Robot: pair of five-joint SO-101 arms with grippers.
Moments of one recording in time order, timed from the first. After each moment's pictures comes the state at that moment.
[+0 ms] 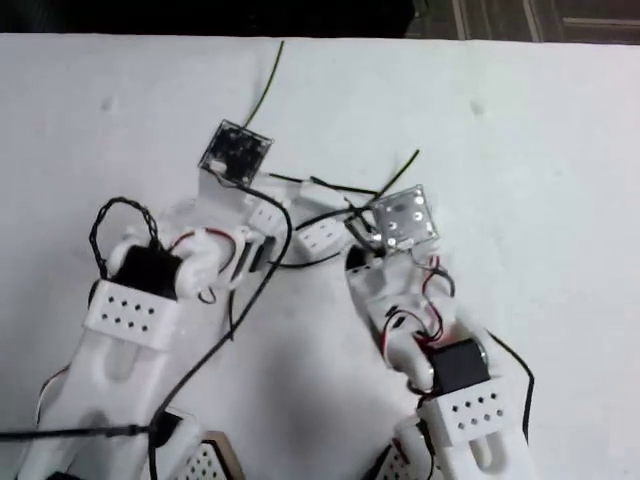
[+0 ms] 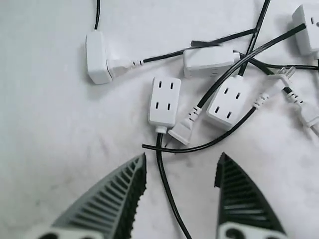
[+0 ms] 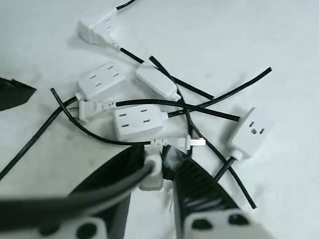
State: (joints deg) left arm 10.9 -38.3 40.4 61.1 -10.9; right arm -19.7 -68.6 65.5 48.9 6.0
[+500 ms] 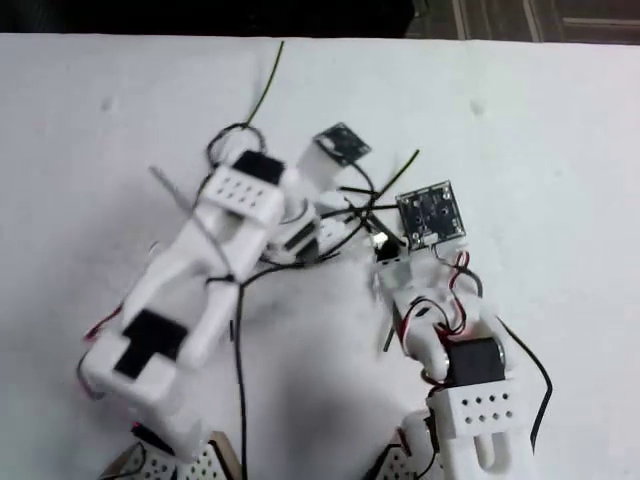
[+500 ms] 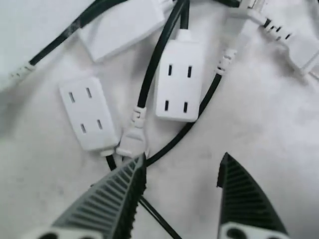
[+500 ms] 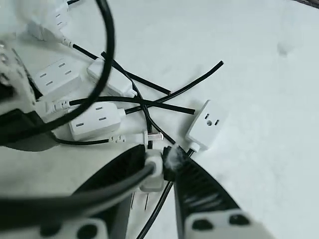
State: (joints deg) left arm 19.3 14.7 -0.4 77.7 -22.4; right arm -11.4 -68.6 65.5 48.9 11.5
